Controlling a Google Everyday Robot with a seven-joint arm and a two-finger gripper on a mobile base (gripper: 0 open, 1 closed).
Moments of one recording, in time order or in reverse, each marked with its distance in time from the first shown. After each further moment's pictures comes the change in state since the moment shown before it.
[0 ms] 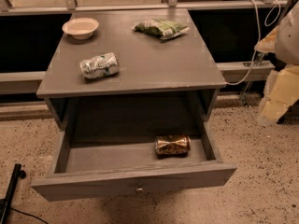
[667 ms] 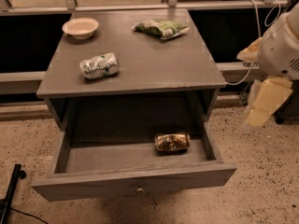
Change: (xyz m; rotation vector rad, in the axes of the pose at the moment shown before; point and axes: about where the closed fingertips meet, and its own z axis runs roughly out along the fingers) arm -0.017 0.007 0.027 -0.035 -0.072 -0.050
